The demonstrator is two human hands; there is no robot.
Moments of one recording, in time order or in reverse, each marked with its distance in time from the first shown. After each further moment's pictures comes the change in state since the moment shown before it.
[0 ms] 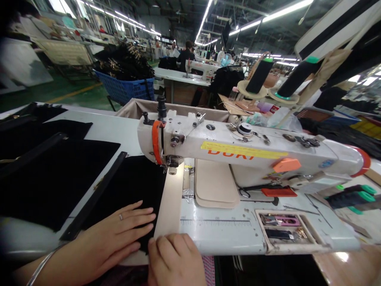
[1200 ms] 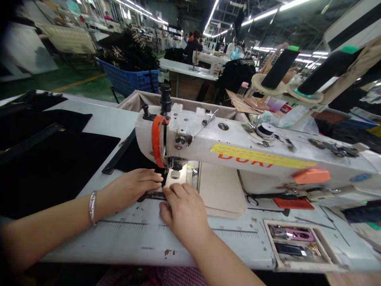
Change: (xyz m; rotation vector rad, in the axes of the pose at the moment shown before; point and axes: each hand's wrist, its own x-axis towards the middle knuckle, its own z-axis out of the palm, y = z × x) left_hand 0.053 -0.090 0.024 -0.007 0.085 -0.073; right_hand 0.064 0.071 0.019 0.036 -0.432 0.258
